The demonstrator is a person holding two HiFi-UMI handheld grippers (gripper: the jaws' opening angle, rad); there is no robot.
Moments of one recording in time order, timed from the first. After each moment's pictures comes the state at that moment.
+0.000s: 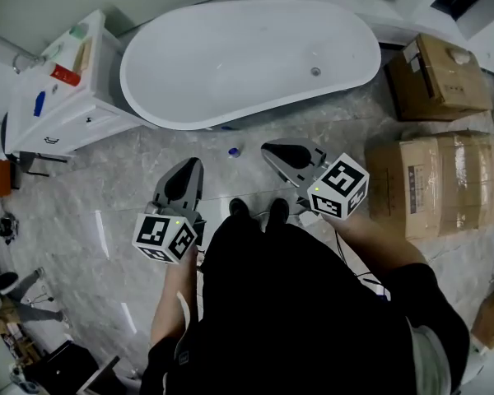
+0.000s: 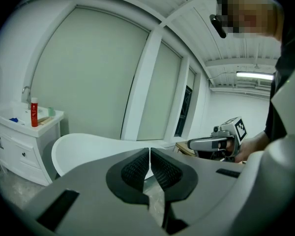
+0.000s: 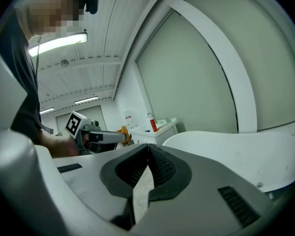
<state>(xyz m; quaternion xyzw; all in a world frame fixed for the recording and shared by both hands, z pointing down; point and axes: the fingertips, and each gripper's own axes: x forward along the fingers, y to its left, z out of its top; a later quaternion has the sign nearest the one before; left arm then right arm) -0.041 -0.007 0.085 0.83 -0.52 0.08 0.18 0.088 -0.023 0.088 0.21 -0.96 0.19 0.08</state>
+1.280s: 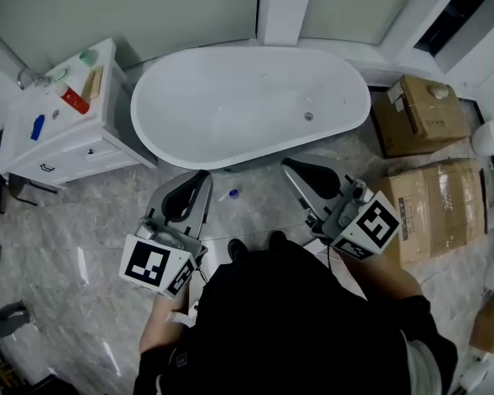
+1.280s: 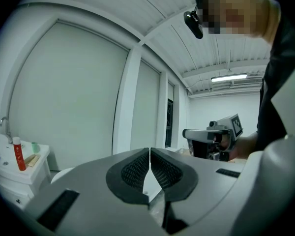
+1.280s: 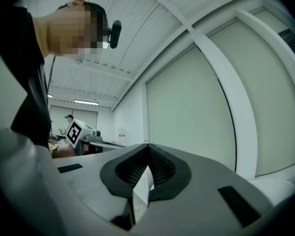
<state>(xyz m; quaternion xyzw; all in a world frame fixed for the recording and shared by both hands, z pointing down) -0.092 -0.020 -0.052 0.89 -0.45 0.04 0.06 0.024 -0.019 -0.069 0.25 -0.97 0.05 -0.02</state>
